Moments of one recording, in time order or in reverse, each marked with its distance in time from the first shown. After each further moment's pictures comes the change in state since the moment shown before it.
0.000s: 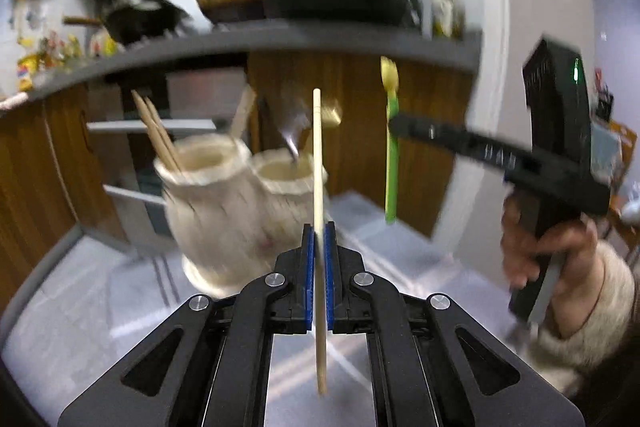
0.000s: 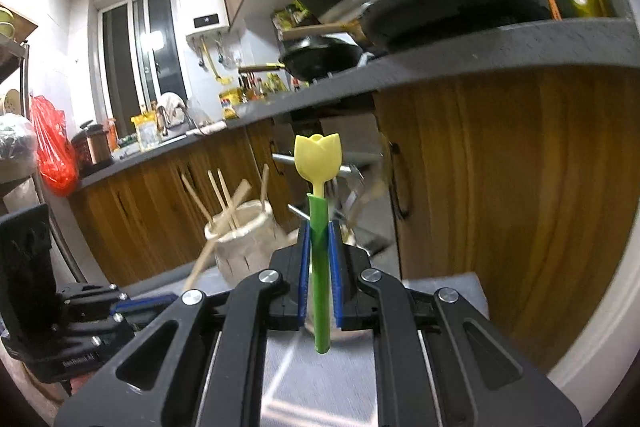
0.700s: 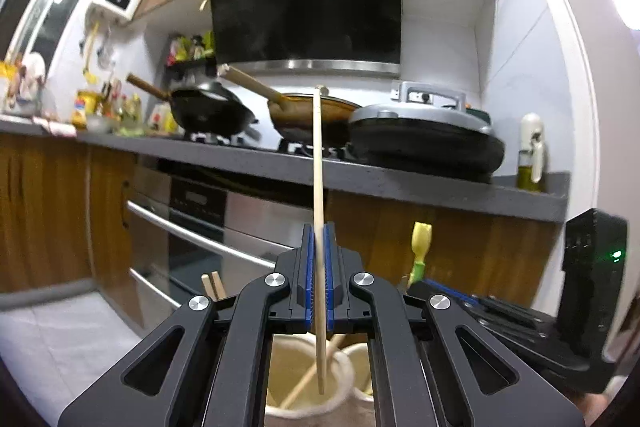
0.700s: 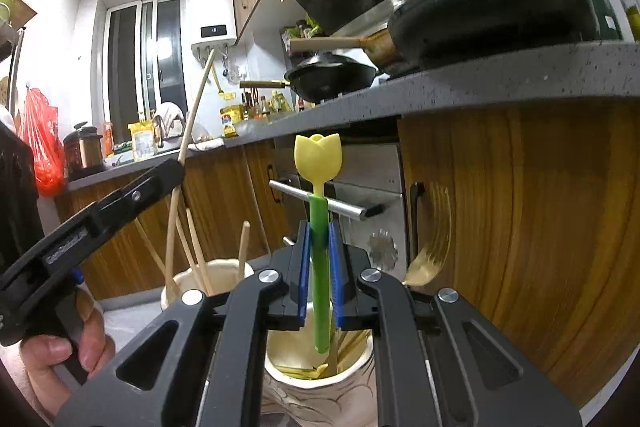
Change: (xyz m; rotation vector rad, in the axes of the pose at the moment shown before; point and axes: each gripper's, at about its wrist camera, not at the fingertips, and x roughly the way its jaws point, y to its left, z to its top) left arm 0.055 0.060 0.064 -0.112 -0.439 0.191; right arm 0.088 0.008 0.016 -0.069 -0.081 -0.007
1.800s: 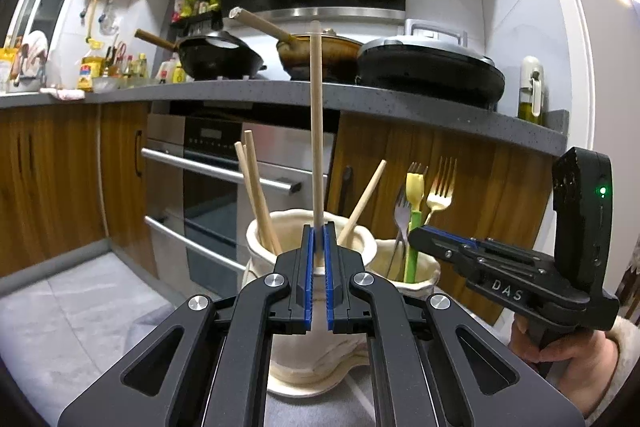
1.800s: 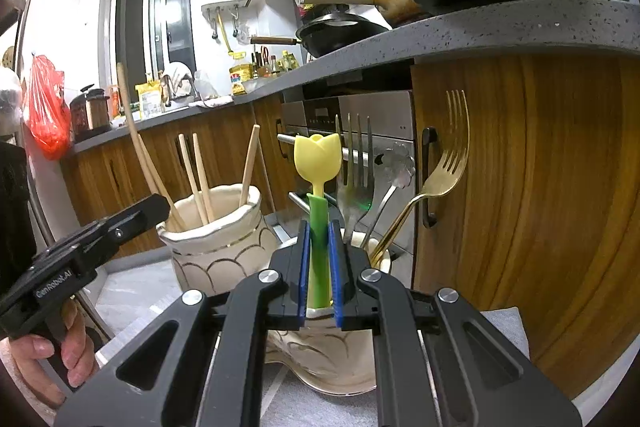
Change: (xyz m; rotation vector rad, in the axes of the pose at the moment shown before) left arm -0.032 0.019 -0.050 -0.009 0.194 -0.003; right arm 0.001 0.005 -0.033 -0.043 0.133 0.021
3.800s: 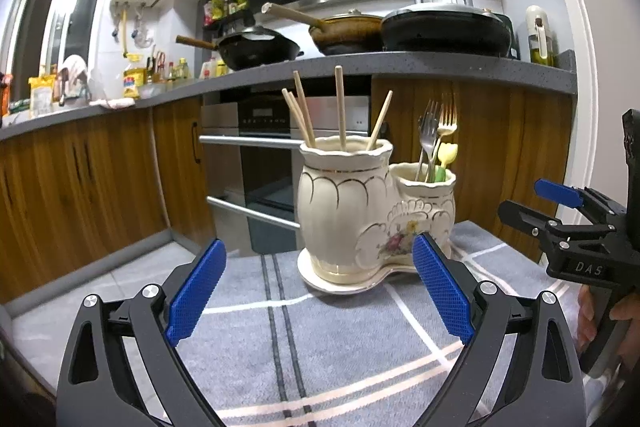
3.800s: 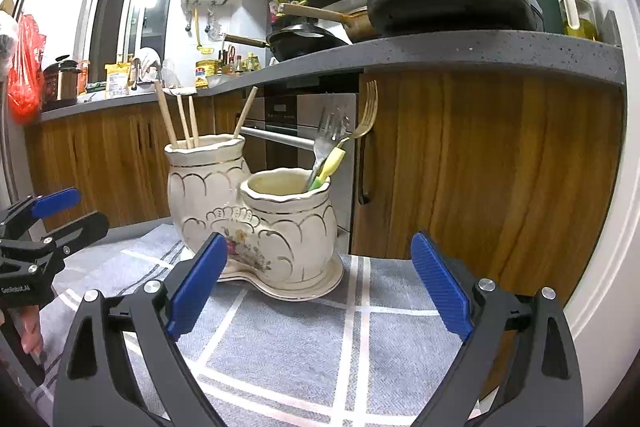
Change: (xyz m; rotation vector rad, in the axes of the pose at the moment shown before) left arm -0.070 -0.018 -0.050 0.101 0.067 0.212; right arm -0.075 0.013 -0.053 -0.096 -0.041 -0.216
